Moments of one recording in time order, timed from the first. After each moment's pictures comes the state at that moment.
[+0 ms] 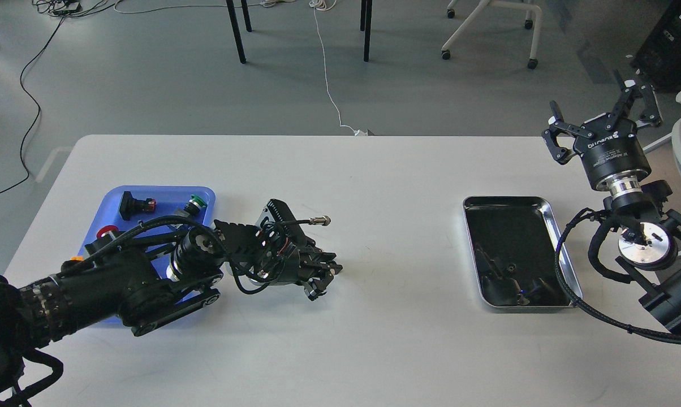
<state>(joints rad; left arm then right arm) -0.83 0.25 -0.21 -1.05 2.18 -0.25 -0.28 0.63 -0.46 0.72 0.75 0.21 0.49 0.49</state>
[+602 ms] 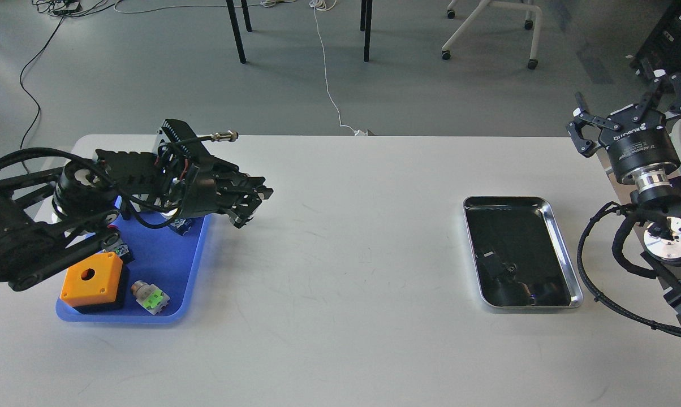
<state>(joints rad) -0.95 0.73 -0.27 -1.27 2.04 -0.24 -0.33 0.64 -0.53 0.72 0.76 0.21 0.49 0.49</state>
